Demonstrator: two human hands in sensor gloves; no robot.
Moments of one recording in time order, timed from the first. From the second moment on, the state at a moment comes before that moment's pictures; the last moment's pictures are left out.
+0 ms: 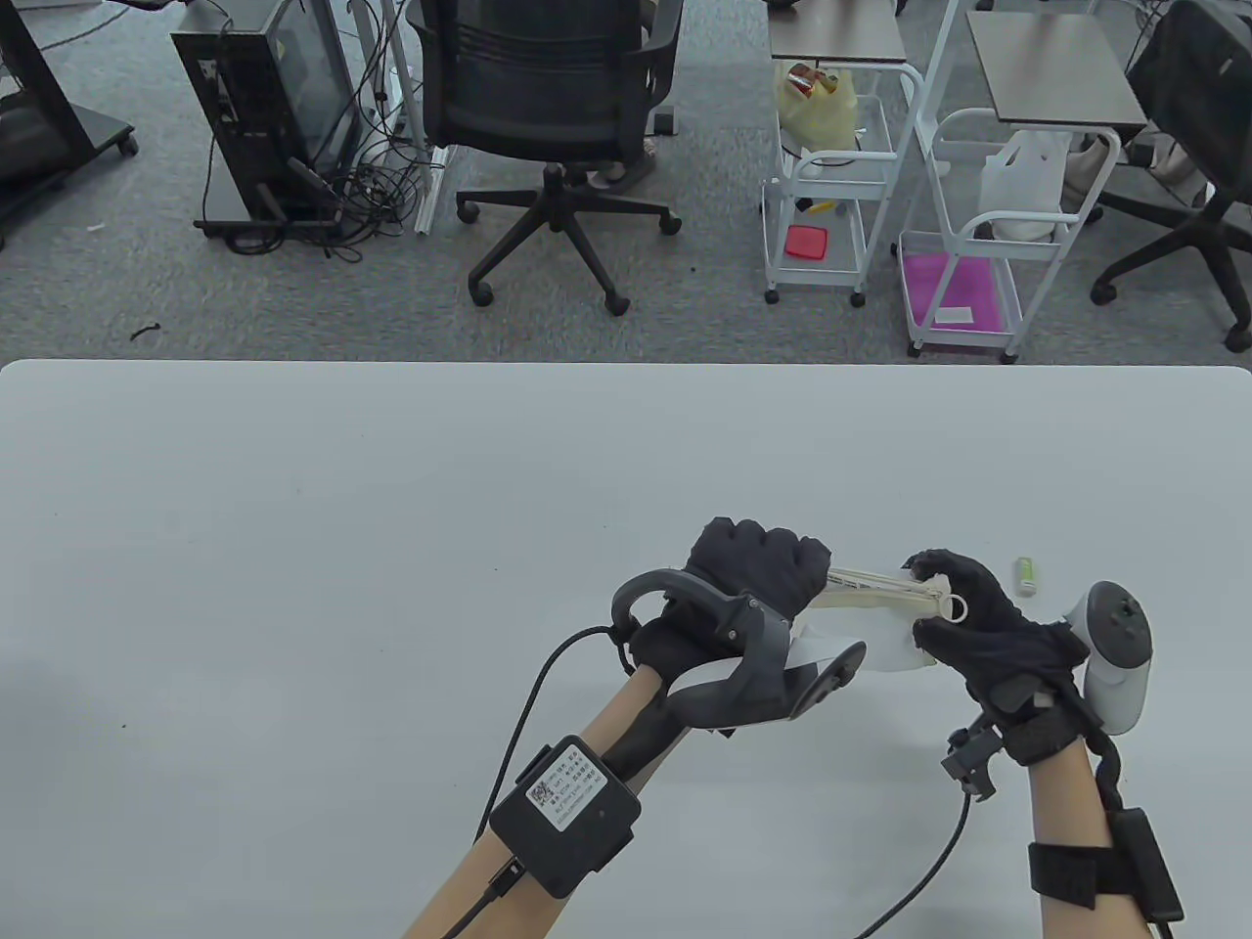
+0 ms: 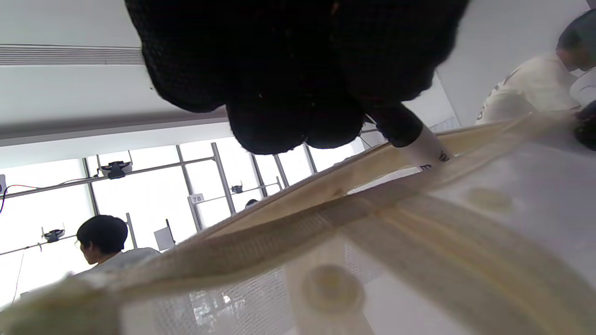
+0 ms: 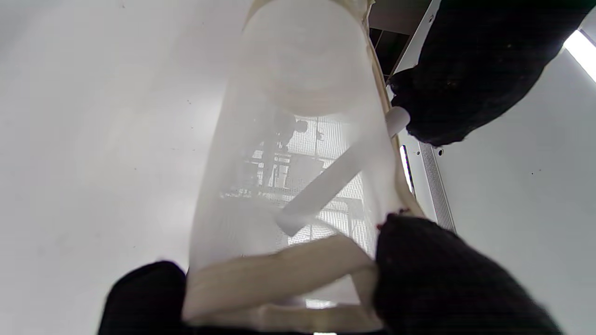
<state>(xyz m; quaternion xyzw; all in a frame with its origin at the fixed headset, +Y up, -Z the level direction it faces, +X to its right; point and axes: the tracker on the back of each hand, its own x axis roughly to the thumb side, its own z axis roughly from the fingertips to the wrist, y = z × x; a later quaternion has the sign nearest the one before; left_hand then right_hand) 0.052 -0.569 -0.277 0.24 -0.28 -0.10 0.92 0.315 -0.707 -0.316 0.11 0.05 0.72 0.68</state>
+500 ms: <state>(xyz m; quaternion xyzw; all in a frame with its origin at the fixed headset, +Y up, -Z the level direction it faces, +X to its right) 0.032 -0.576 -0.278 0.21 -0.25 -0.12 0.94 0.318 -0.706 -0.315 0.10 0.03 0.71 0.69</state>
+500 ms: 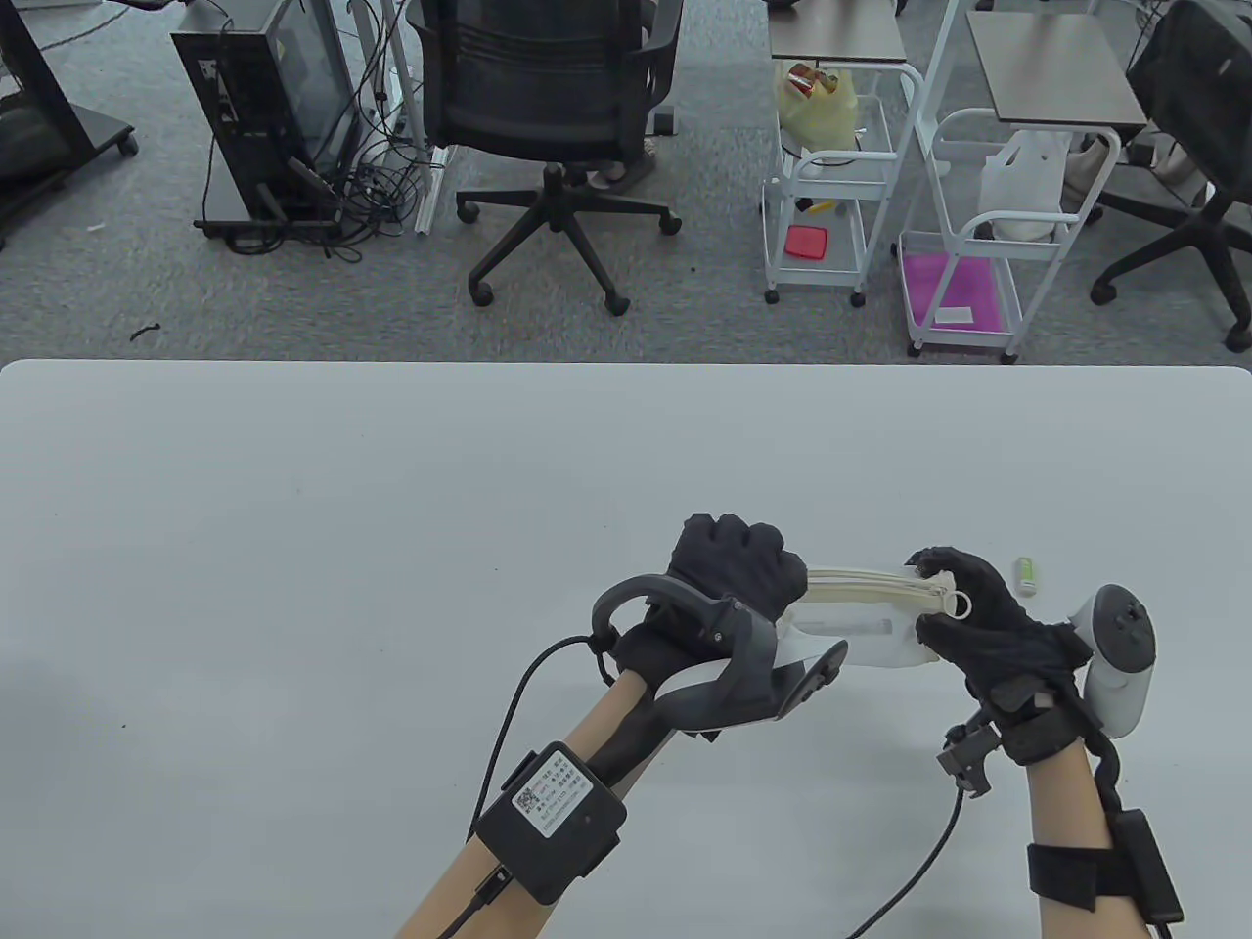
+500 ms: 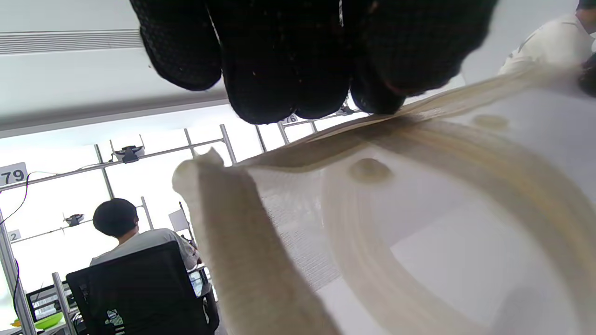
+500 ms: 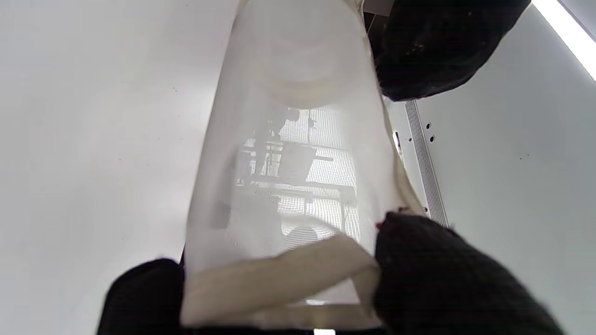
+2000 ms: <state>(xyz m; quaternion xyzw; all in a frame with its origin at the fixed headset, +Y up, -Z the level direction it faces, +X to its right) -0.120 -0.713 -0.304 -0.03 -0.15 0.63 0.76 0.329 -0.675 -0.325 0.04 0.07 0.85 0.52</state>
